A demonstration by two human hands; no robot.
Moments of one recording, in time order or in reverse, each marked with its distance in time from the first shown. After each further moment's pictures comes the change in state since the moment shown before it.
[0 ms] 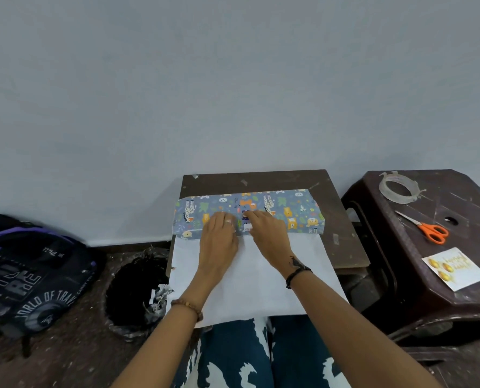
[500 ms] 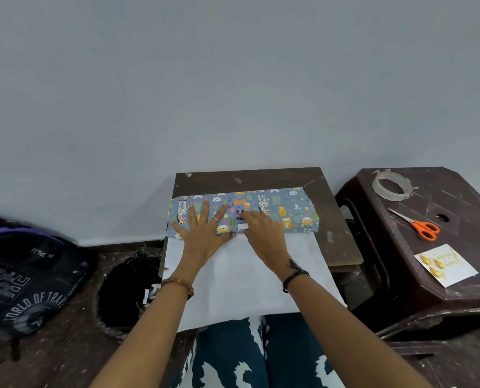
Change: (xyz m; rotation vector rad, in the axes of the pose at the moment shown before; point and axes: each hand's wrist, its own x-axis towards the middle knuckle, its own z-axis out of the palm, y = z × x) left_hand 0.018 -0.029 0.012 0.191 -0.381 -0.227; right_hand -0.004 0.003 0.002 -0.013 0.054 -0.017
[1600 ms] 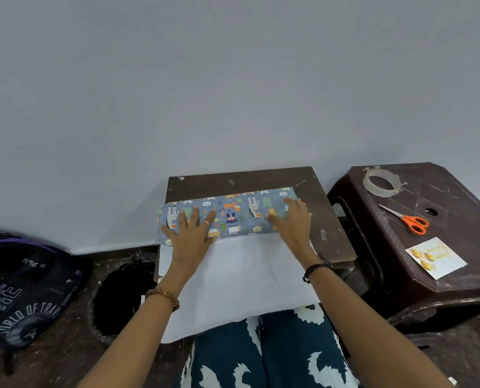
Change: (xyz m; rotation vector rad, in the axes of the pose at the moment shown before) left_hand -0.009 -0.007 -0.006 0.138 0.075 0.061; right_hand 0.002 0.065 -0.013 0.437 0.012 0.640
